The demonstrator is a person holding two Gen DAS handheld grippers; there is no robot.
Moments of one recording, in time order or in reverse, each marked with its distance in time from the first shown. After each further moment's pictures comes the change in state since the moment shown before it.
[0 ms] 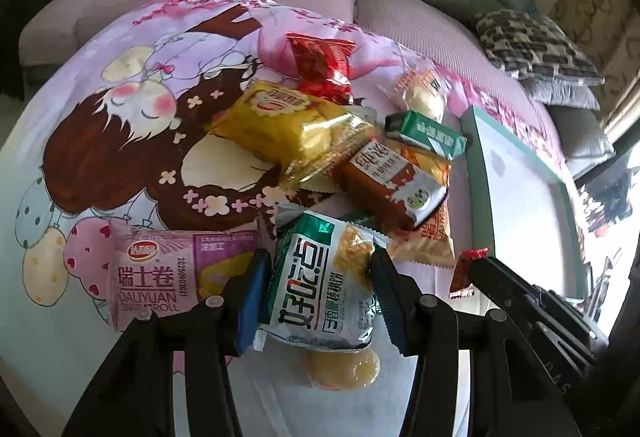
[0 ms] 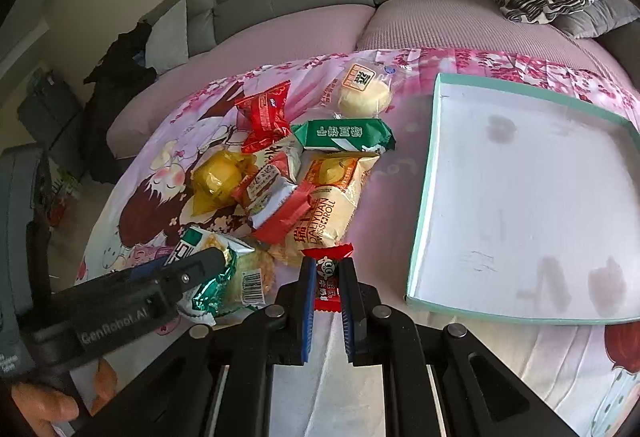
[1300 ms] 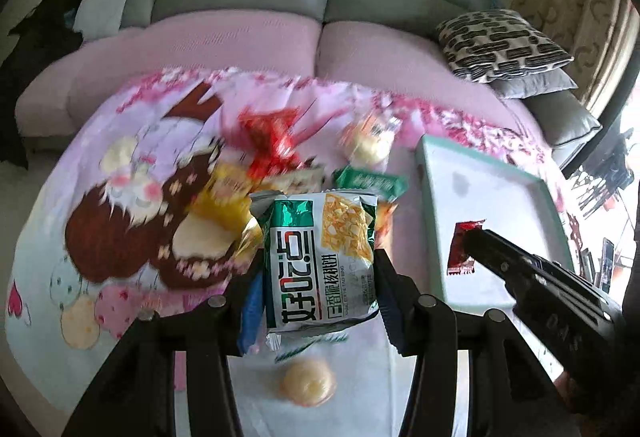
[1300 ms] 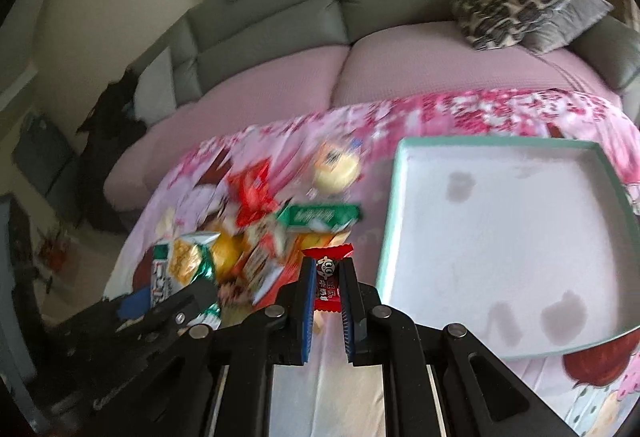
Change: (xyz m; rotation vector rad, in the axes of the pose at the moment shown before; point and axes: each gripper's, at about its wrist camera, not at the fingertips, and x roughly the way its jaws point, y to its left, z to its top) left arm -0.048 -0.059 0.023 0.155 -0.140 0.028; right arm -0.048 -0.024 0.045 0.120 -0.140 -0.028
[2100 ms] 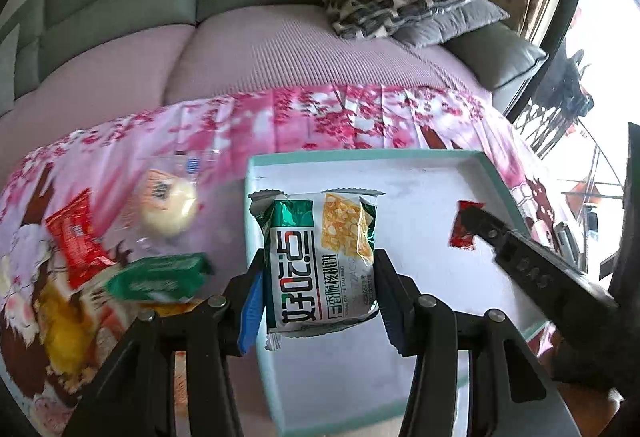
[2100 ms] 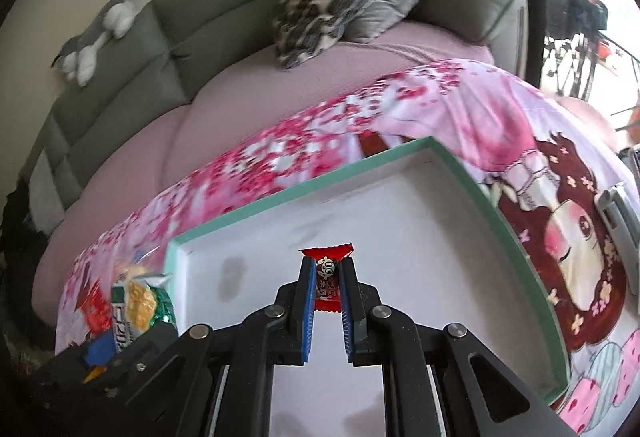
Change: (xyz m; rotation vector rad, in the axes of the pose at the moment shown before) left arm 0.096 -0.163 0.048 0.262 0.088 -0.165; right arm 0.009 -0.179 0.038 0.329 -0.100 -0.321
